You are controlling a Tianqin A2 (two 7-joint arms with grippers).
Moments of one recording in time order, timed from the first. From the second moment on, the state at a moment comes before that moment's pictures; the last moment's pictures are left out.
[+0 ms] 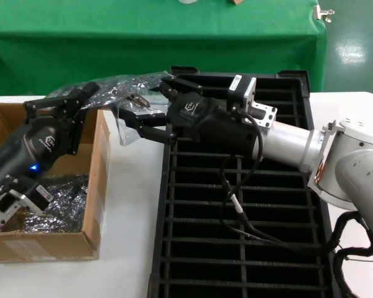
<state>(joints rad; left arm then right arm) -0.58 -0.36 1.32 -0.97 -2.08 1.05 1.57 1.29 0.01 -1.63 0.02 1.83 -1.20 -0.65</state>
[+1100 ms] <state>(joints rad) -0.59 -0.35 1.33 -0.93 -2.08 1.07 1.62 1.29 0.02 -1.61 0.02 1.83 -1.21 -0.64</state>
